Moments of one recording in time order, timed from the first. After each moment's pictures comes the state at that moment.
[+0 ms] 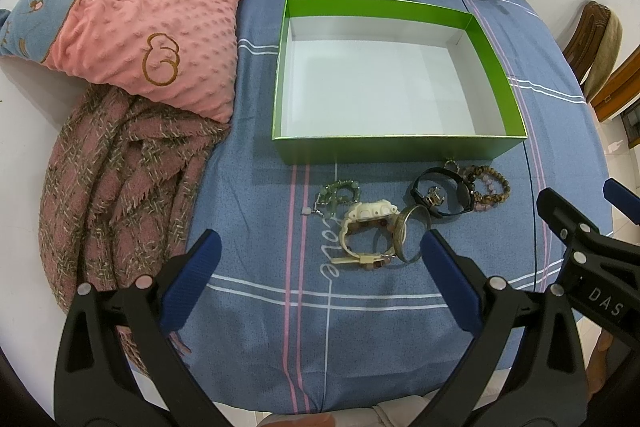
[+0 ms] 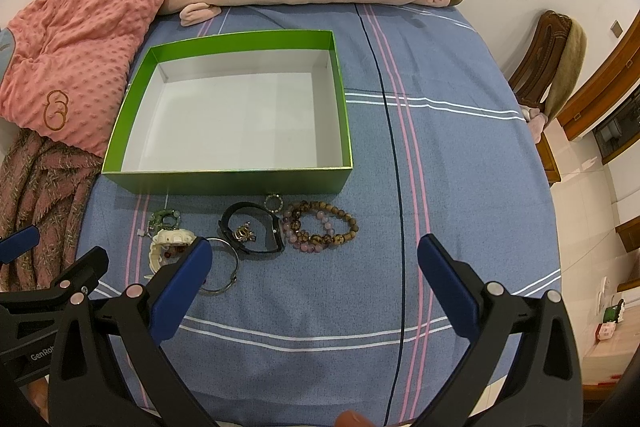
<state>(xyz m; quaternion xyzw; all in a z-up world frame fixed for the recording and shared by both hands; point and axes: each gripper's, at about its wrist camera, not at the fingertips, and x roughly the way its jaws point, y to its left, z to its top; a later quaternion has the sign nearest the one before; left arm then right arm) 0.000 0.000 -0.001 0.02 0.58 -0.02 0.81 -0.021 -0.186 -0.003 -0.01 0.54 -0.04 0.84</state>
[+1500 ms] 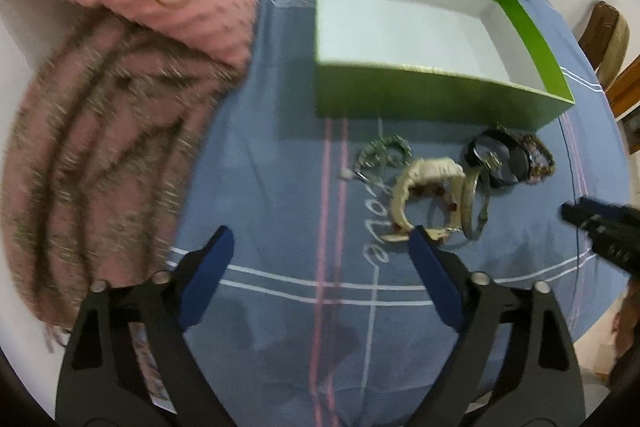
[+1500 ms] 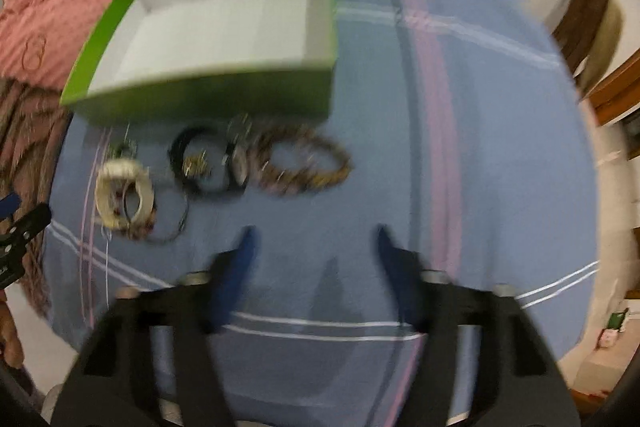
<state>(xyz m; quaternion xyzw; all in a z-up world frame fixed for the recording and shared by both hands) -0.022 0.036 -0.074 0.00 0.59 -0.01 0.81 -0.027 -0.225 -0.102 0.03 0.63 0.04 0.78</state>
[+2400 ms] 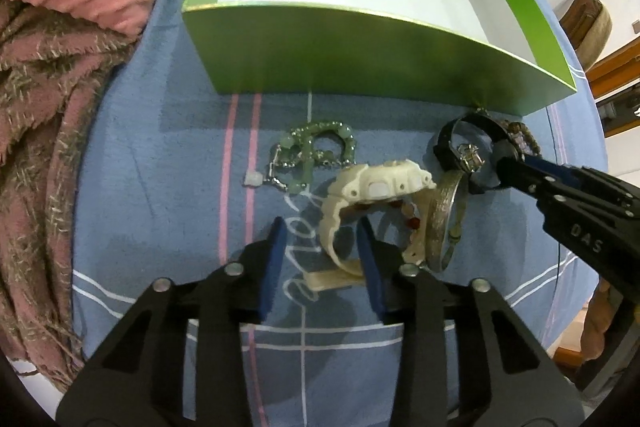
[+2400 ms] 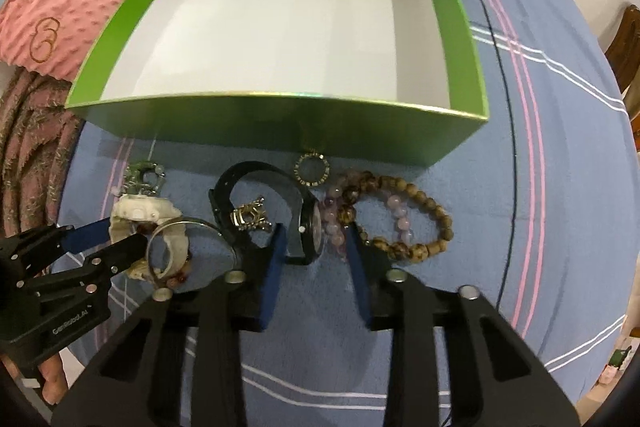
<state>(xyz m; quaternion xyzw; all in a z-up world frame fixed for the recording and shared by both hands) -0.006 -0.015 -0.134 -0.03 0.63 -0.08 0.77 0.028 -0.182 -0.130 0.01 0.62 0.08 0.78</state>
